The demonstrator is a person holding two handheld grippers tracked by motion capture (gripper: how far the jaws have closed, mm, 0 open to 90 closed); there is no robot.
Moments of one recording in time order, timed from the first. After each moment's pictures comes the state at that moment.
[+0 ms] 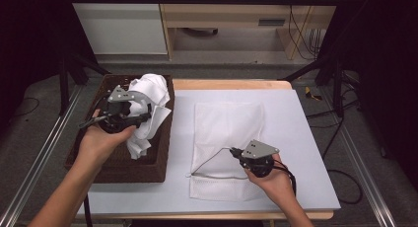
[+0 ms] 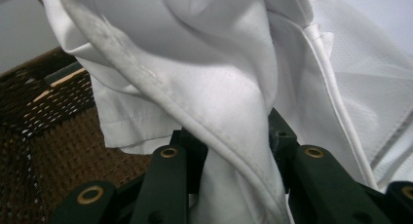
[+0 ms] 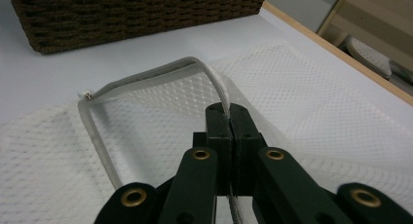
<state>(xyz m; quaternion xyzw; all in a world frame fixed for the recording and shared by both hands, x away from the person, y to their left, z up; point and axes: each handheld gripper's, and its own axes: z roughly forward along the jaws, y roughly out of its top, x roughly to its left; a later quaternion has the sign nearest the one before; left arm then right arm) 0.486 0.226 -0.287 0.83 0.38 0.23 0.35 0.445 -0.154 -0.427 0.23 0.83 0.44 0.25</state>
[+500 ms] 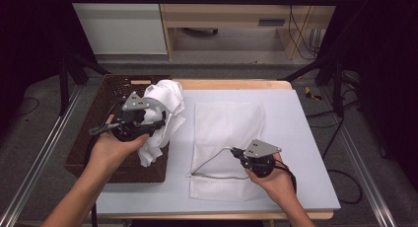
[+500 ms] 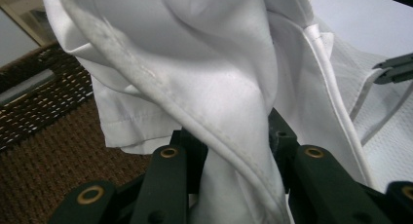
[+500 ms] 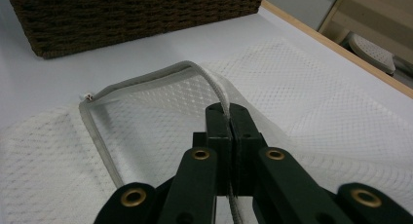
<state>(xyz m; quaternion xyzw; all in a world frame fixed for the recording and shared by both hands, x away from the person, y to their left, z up) 0.468 0.195 -0.288 0.84 0.35 0.21 0.36 0.446 -0.158 -0.427 0.24 0.83 0.45 0.24</state>
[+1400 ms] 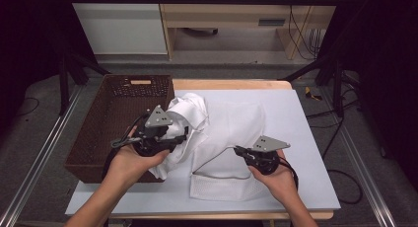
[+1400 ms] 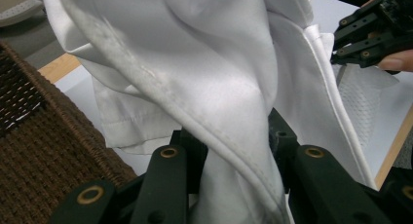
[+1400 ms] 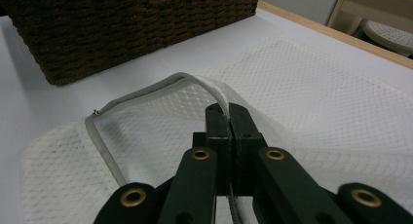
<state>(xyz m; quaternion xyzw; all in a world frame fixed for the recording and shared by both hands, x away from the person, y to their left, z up) 0.440 0.146 -0.297 0.86 0.30 0.18 0.38 0.453 -0.172 -0.430 0.29 0.80 0.49 0.19</state>
